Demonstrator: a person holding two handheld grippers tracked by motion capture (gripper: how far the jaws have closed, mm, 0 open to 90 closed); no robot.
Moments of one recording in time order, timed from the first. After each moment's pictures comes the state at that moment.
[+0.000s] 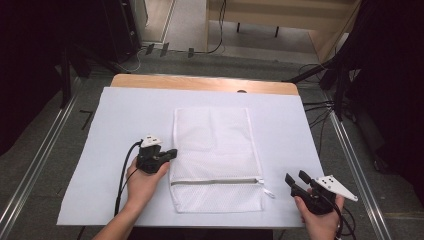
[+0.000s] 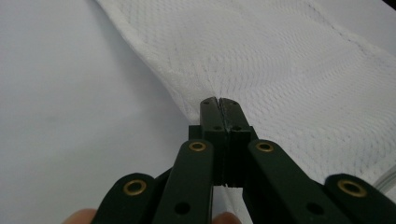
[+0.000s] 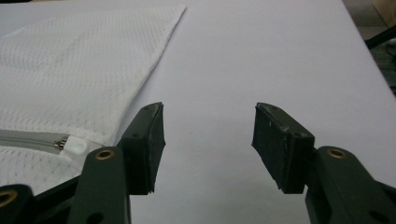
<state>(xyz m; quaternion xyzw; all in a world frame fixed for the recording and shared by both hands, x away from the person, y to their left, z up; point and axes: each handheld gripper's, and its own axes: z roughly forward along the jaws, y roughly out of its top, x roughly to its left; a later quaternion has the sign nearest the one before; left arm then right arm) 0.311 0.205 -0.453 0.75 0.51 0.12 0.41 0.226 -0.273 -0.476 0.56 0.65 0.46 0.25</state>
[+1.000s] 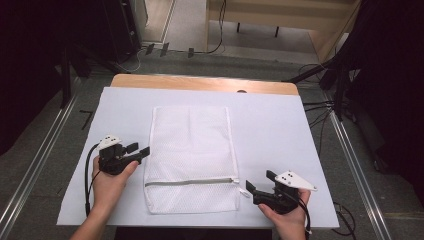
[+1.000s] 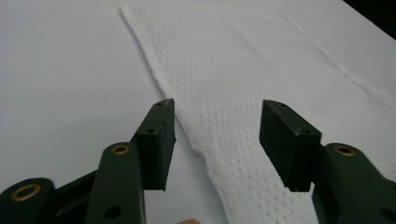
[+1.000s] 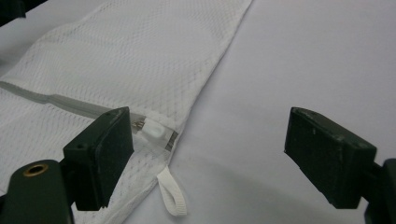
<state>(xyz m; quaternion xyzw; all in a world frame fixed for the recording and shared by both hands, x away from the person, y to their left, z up) 0.296 0.285 -0.439 0.70 0.54 0.17 0.44 0.228 -0.183 -0.460 0.49 0.71 0.47 0.16</state>
